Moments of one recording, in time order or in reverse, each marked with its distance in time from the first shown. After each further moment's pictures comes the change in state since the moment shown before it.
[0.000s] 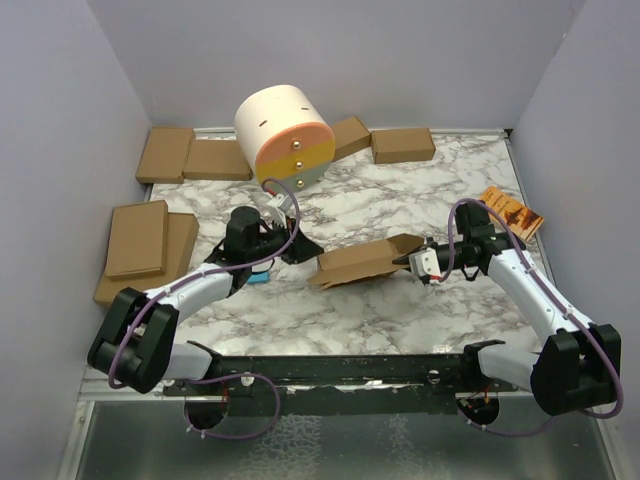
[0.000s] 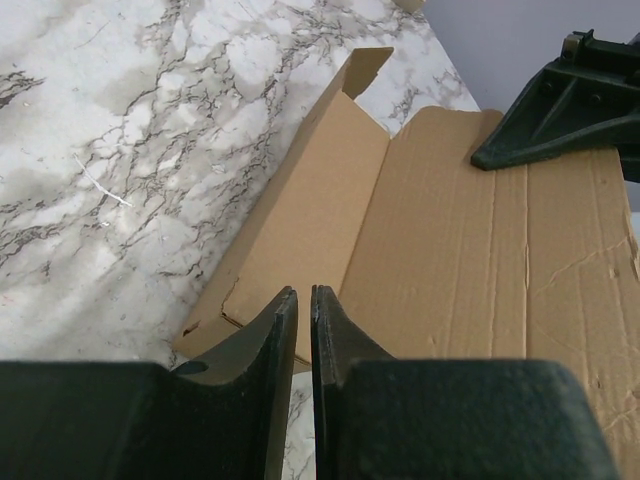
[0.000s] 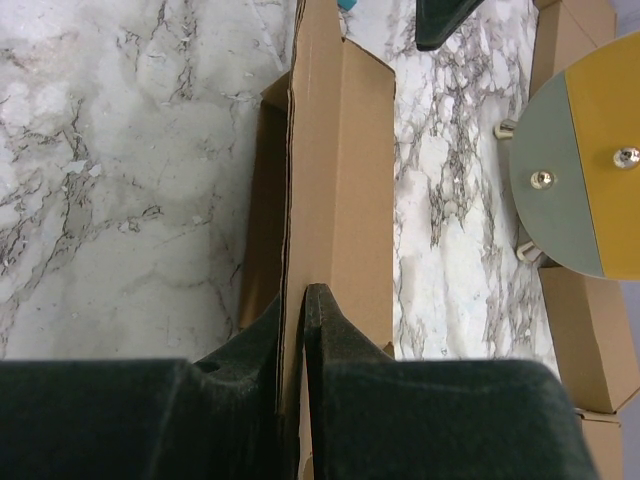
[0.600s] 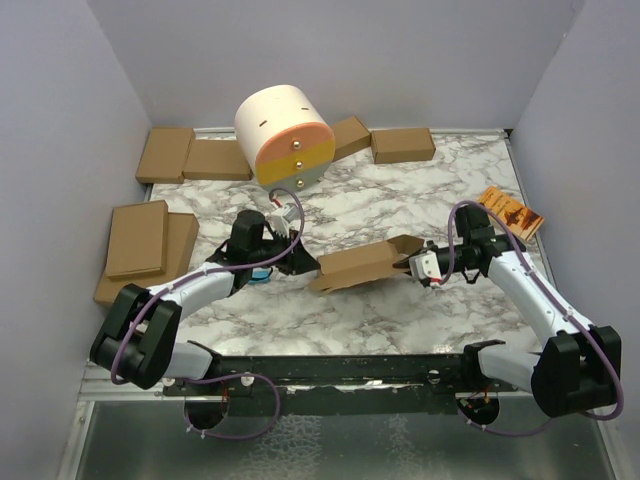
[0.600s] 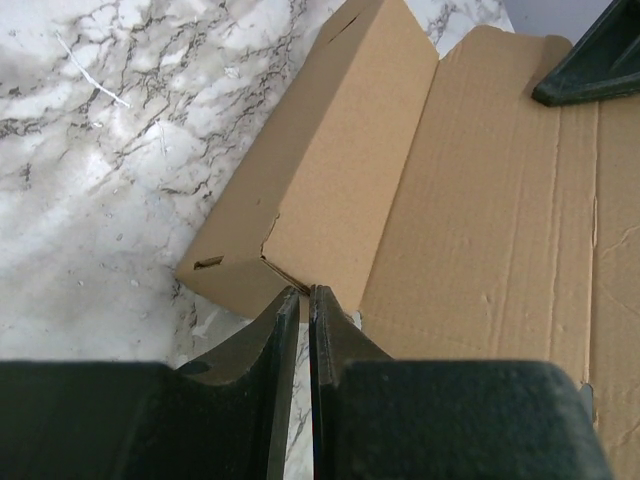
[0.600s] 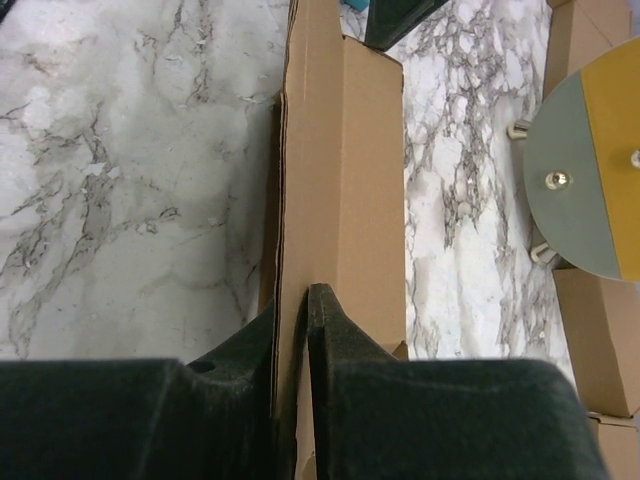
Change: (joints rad) left arm -0.004 0.024 -0.001 -0.162 0.035 0.069; right arm 0.000 -0.007 -0.011 -0.013 0.001 -0.003
